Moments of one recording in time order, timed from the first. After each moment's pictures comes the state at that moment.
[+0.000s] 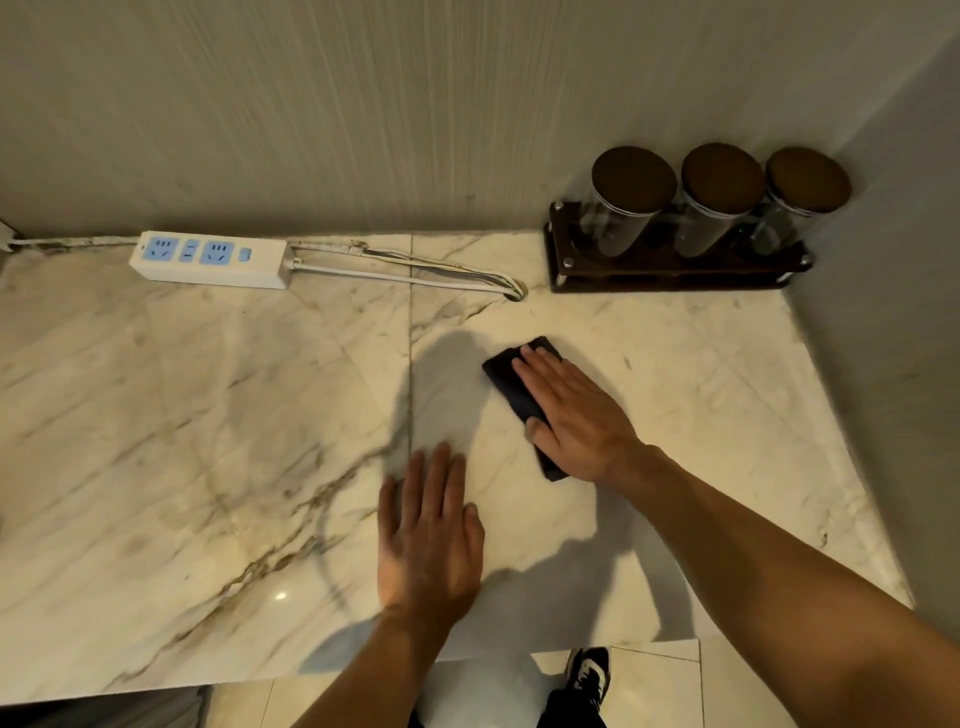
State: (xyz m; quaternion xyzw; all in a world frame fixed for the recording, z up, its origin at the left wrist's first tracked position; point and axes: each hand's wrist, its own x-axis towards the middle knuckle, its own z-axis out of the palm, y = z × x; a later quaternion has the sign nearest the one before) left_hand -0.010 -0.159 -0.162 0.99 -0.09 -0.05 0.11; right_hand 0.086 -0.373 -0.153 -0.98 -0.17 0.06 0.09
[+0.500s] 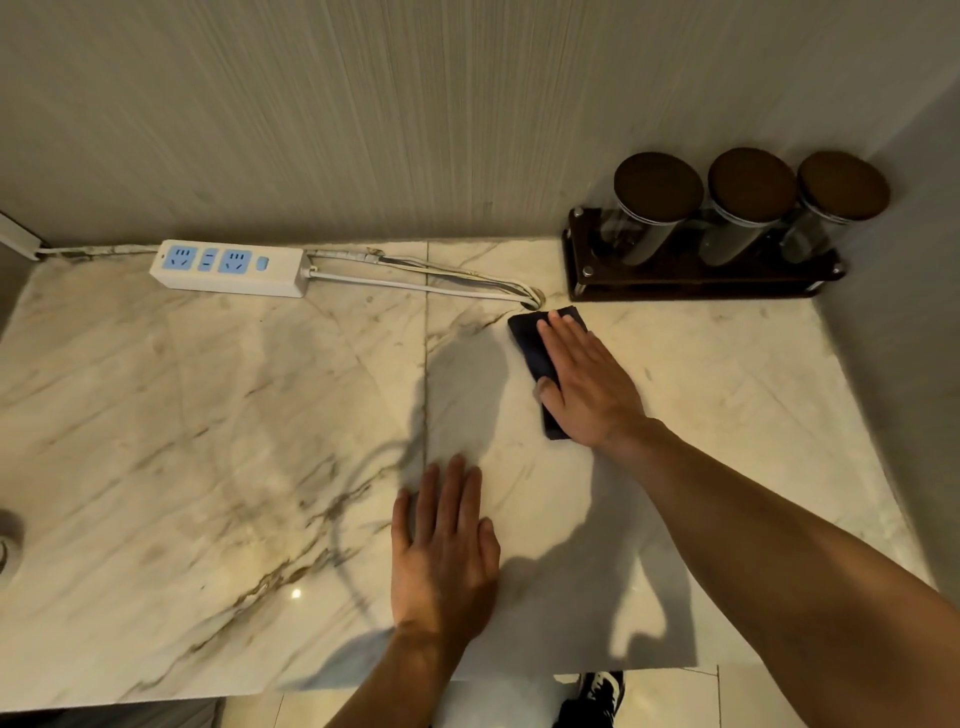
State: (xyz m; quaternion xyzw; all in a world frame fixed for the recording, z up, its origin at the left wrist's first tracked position) left_hand -0.006 -0.158 -0.153 0.99 -0.09 -0.06 0.11; right_hand 0.132 -0.369 -0.155 -0.99 -0.08 0.06 0.10
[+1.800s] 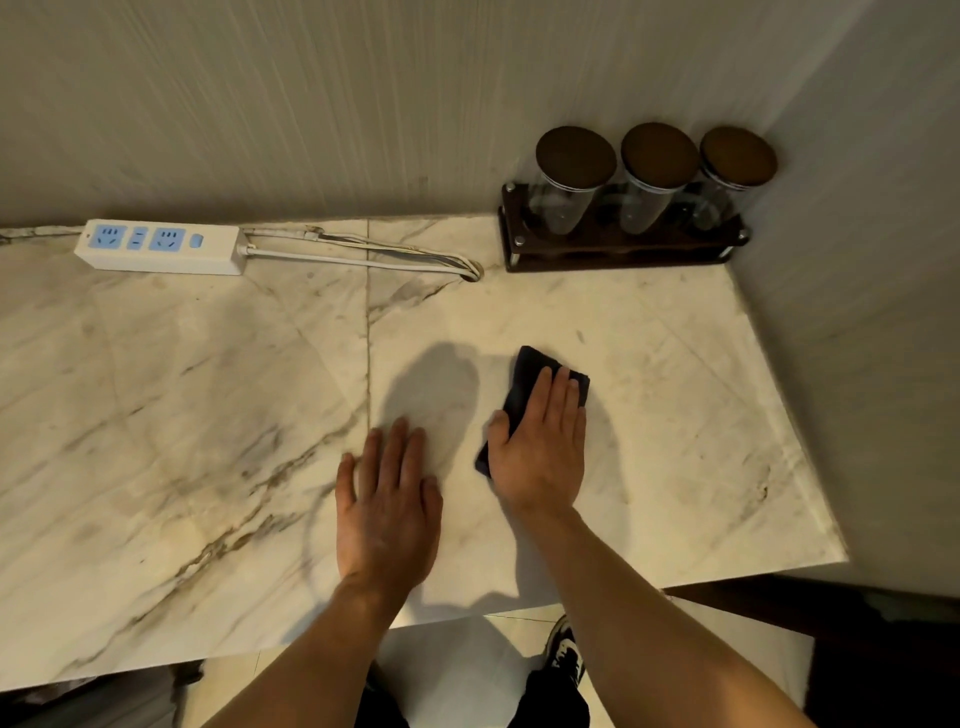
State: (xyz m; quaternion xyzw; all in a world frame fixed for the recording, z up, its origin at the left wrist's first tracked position) left_hand -0.012 -0.157 -0.159 0.99 -0.10 -0.04 0.09; right_hand 0.017 -0.318 -0.161 -0.96 0.25 -0.01 0.15
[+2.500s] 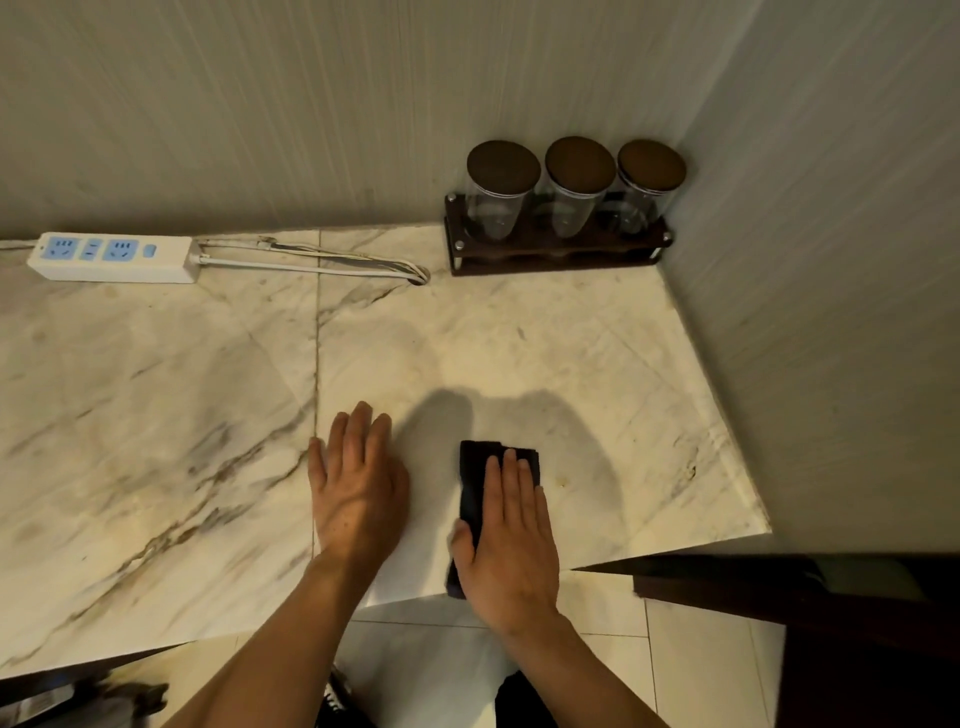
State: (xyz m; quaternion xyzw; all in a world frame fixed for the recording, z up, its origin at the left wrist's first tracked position) left_hand -0.013 -0.188 -0.150 0.98 -0.09 0.02 0.18; right_hand -0.103 -0.327 -0.156 -0.98 0.14 0.01 0.14
